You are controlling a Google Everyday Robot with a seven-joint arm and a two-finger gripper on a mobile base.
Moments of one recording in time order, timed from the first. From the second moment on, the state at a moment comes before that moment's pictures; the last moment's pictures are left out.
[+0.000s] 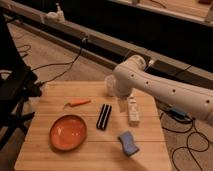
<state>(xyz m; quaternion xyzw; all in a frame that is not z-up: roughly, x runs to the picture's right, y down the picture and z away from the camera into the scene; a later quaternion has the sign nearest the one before) 0.070 0.066 0.769 -0.24 -0.09 -0.12 0.96</state>
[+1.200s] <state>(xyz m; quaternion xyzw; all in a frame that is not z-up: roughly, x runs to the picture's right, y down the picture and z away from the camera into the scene) -0.030 0.172 0.845 -0.32 -0.23 -0.07 0.92</state>
